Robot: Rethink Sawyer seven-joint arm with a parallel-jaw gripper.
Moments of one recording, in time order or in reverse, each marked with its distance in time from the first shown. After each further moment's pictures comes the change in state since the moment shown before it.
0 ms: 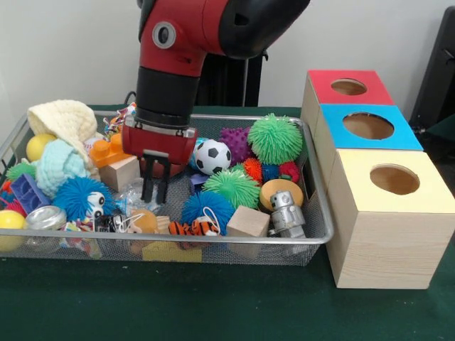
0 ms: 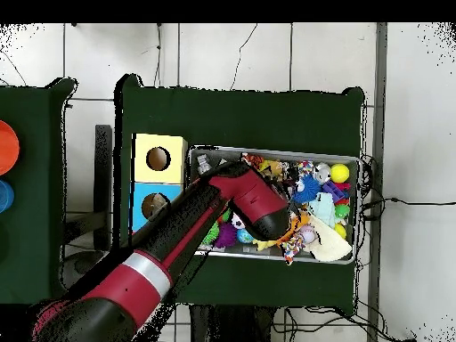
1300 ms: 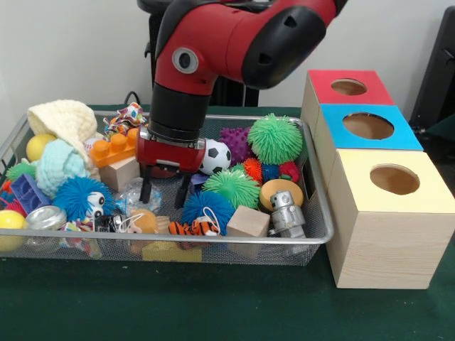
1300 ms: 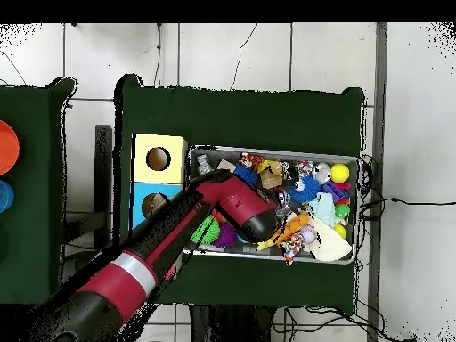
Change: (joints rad) arm 0.066 0.119 -0.040 -0.001 -0.039 0.000 0.000
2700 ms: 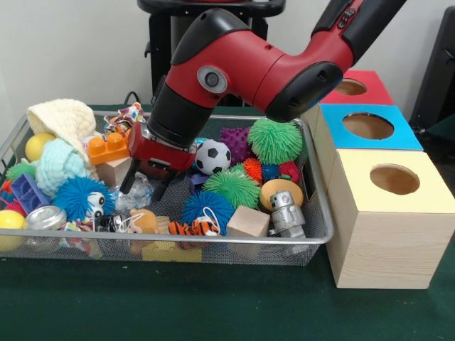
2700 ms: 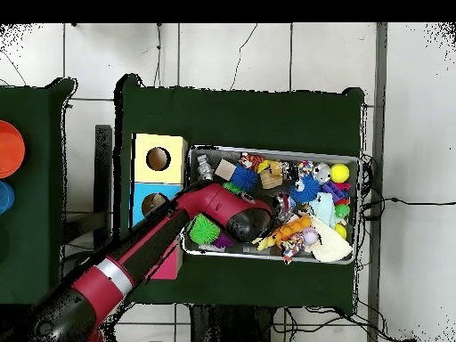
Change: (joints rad) arm 0.083 0.280 -0.243 -0.033 0.030 0.000 0.014
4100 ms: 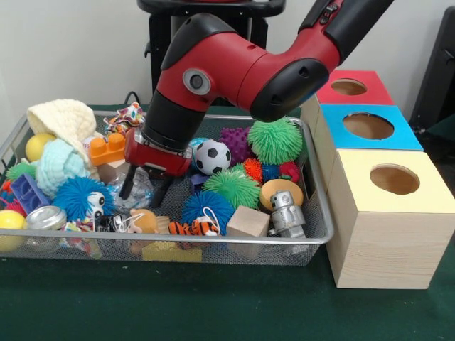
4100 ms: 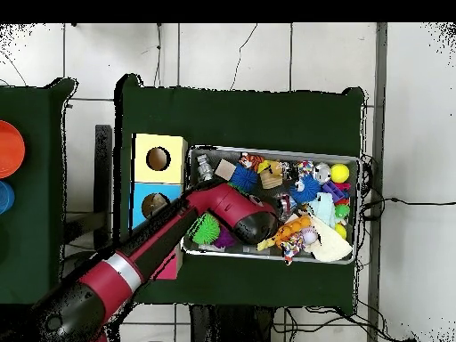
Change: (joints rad) arm -0.037 -0.030 0.035 -0.001 0.068 0.000 0.000
